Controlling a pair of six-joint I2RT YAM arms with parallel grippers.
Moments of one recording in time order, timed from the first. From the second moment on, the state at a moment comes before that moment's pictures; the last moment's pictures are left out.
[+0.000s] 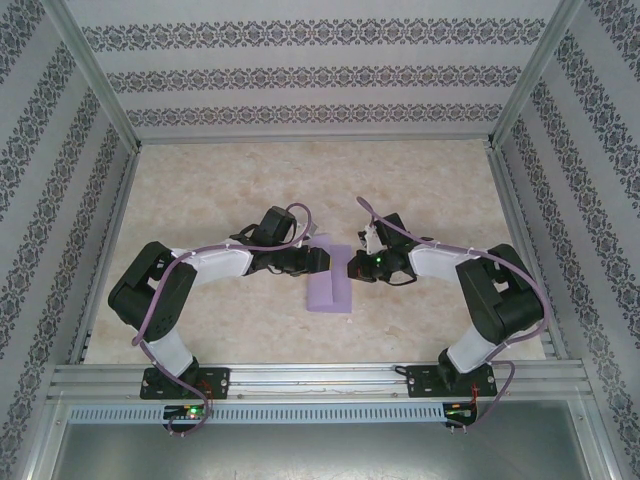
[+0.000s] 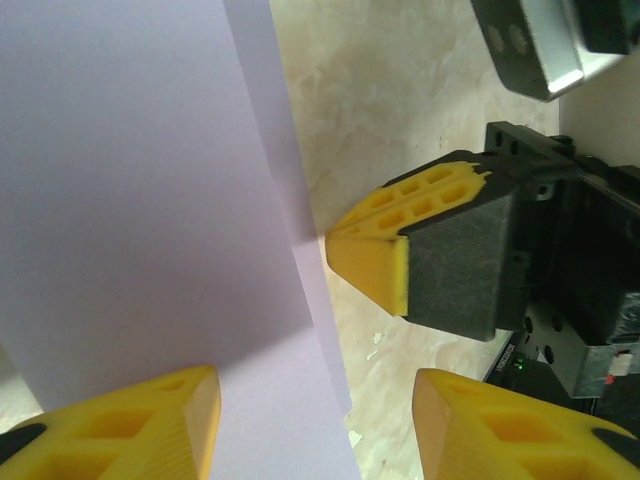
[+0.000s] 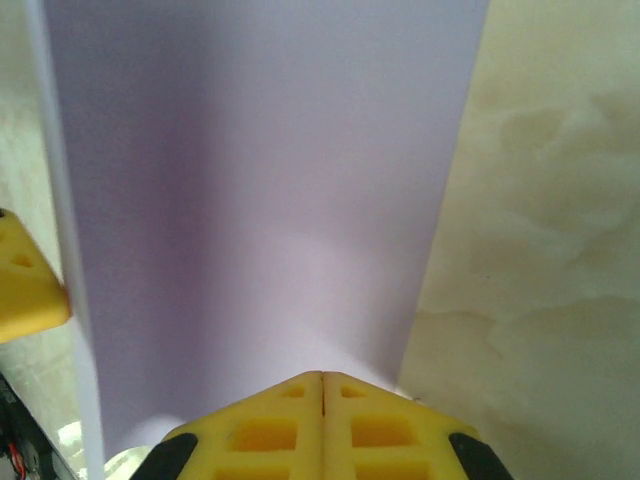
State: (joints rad) left arm -0.57 1.70 0.90 -0.06 0.62 -0.66; right arm 0.42 1.62 0.73 -0.20 -0.56 0.53
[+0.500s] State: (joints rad) left arm -0.57 1.70 0.90 -0.07 0.61 -0.66; right arm 0.34 1.51 0.65 -0.02 -0.70 0.60
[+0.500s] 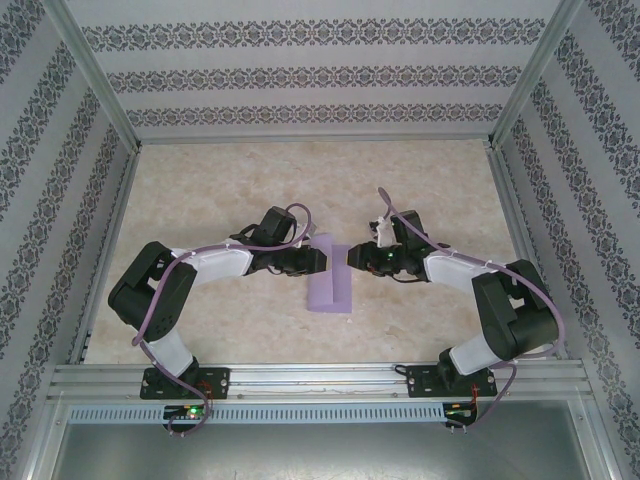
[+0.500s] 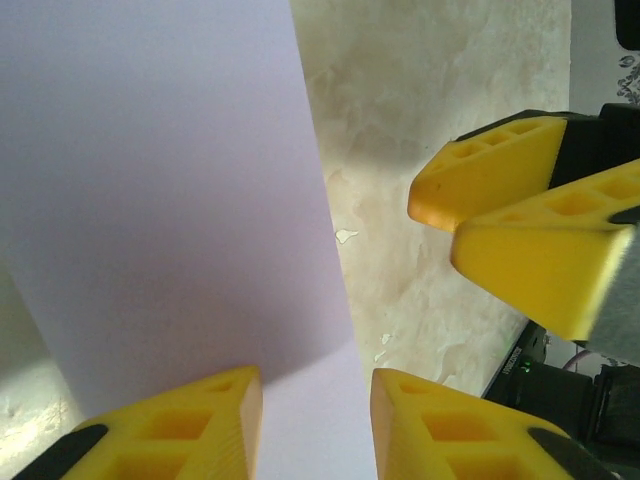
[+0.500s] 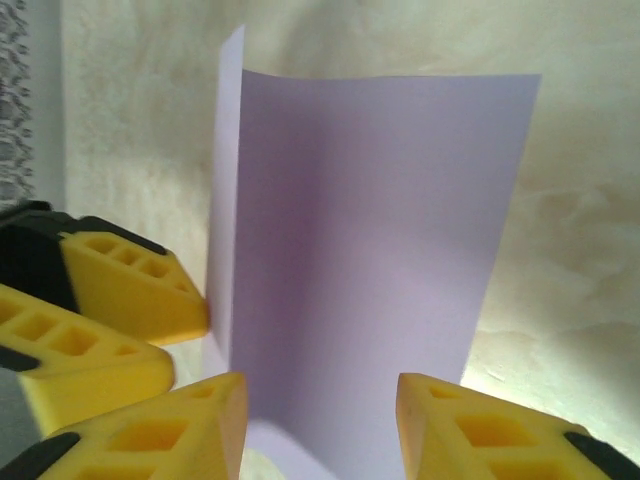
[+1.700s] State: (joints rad) left arm -0.58 1.55 0.89 -0.13 0.45 -0.65; right arm 0.42 1.67 0.65 0.20 -0.75 0.73
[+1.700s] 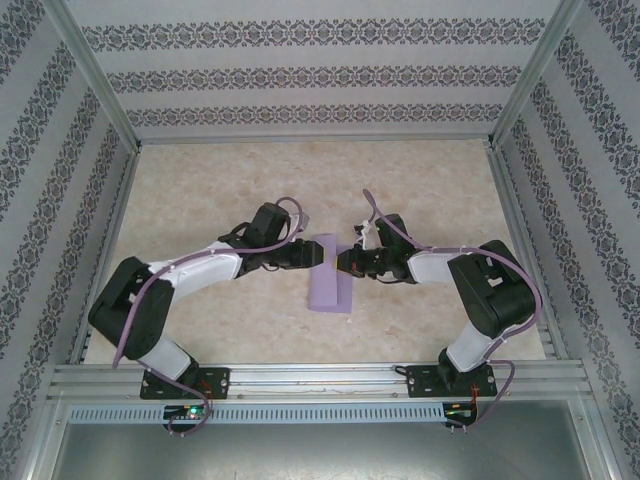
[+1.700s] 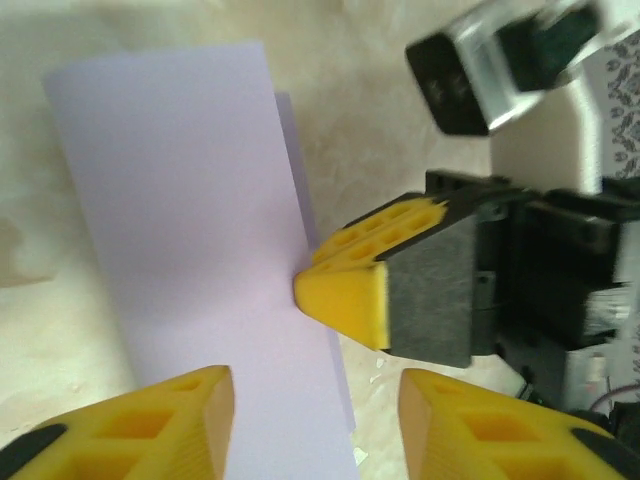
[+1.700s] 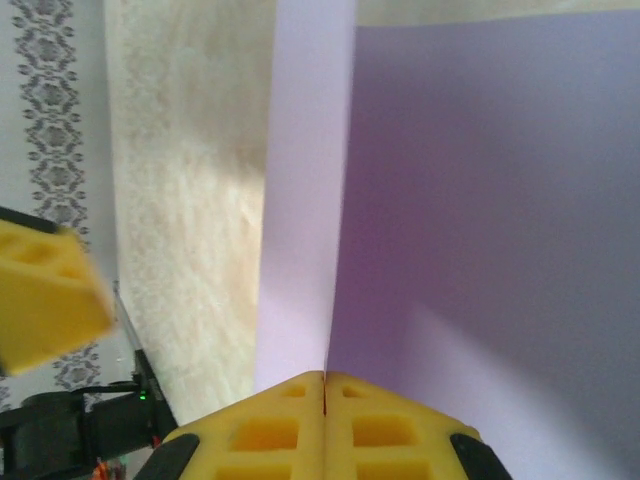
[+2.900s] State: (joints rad) left arm -0.63 1.83 1.01 -0.23 0.37 -0.64; right arm 0.42 1.61 0.66 -0.02 -0.56 0.65
